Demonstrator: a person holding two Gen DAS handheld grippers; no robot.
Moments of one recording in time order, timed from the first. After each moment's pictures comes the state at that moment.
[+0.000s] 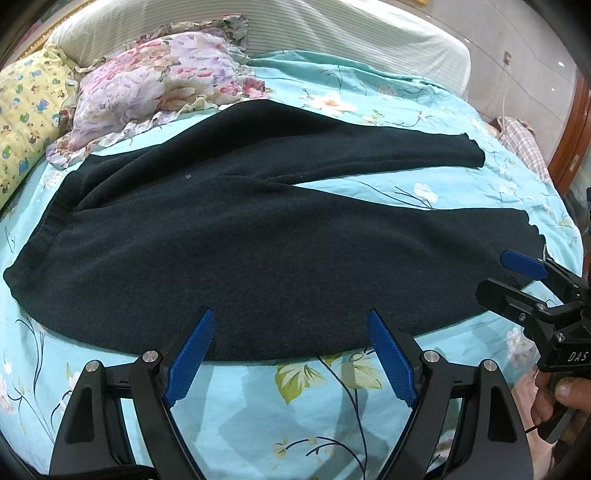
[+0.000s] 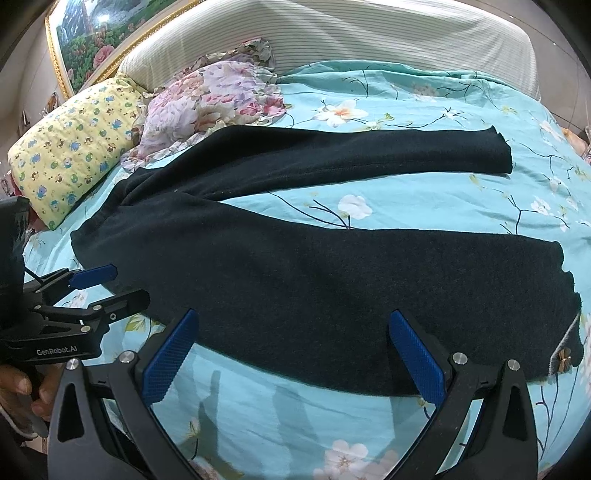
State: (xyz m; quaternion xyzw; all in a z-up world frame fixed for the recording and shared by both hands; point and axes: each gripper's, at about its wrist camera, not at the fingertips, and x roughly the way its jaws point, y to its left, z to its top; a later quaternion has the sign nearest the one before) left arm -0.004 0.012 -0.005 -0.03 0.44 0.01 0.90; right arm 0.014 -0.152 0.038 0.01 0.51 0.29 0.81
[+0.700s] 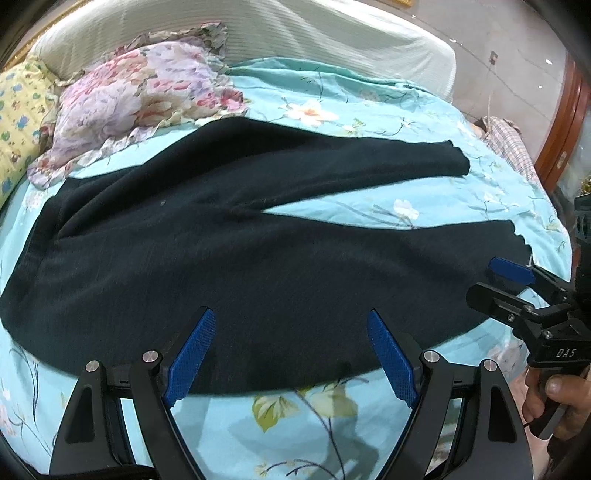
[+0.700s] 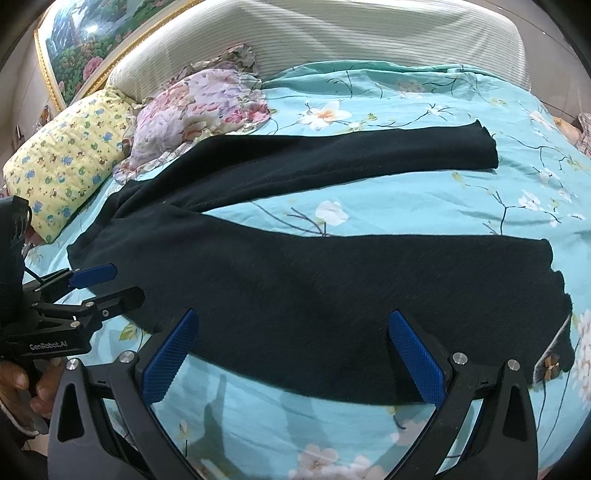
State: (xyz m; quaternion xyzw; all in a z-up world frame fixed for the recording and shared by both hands) left arm 0.019 0.002 0.011 -0.03 0.44 -0.03 0.90; right arm 0.029 -0.170 0.039 0.03 0.51 0.28 0.81
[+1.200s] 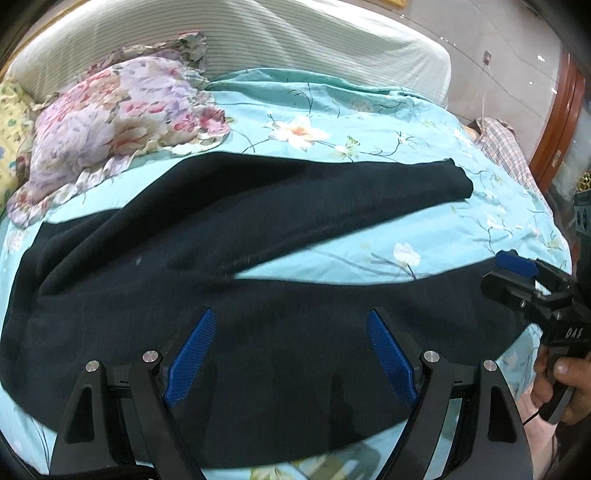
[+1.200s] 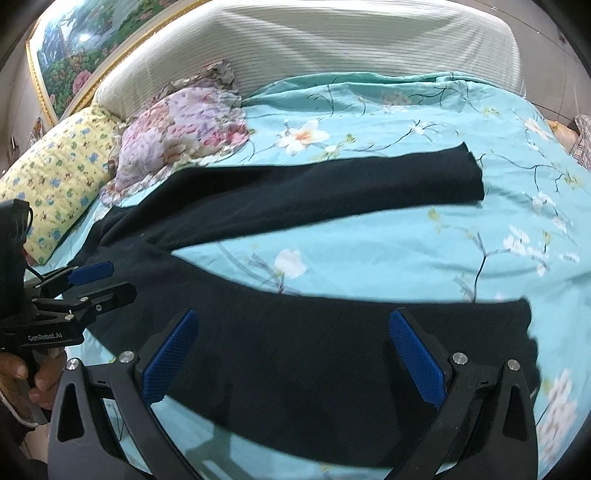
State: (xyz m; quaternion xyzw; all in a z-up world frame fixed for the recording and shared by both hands) left arm 0.082 -0.001 0.026 -0.02 0.43 -0.05 0.90; right arm 0.084 -0.190 0.043 0.04 0.51 0.27 0.82
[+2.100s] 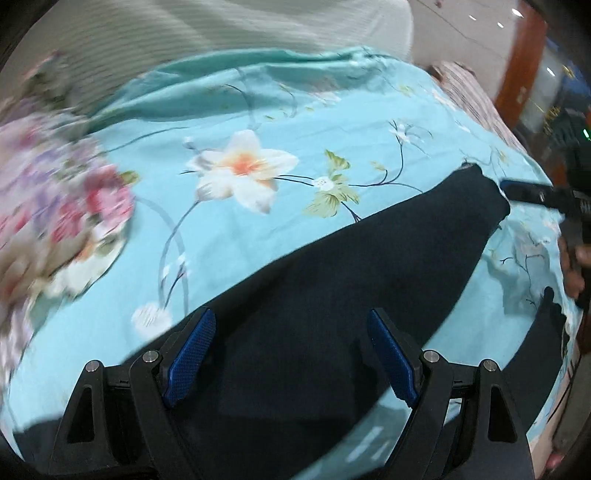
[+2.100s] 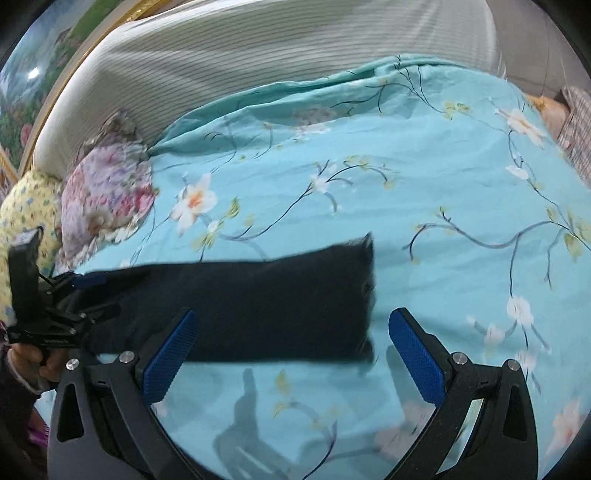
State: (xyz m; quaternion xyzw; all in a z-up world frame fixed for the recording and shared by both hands) left arm 0.298 -0.028 0.008 0.08 0.49 -0.17 0.85; right arm 0.281 -0.265 0.010 0.08 0.56 0.22 0.79
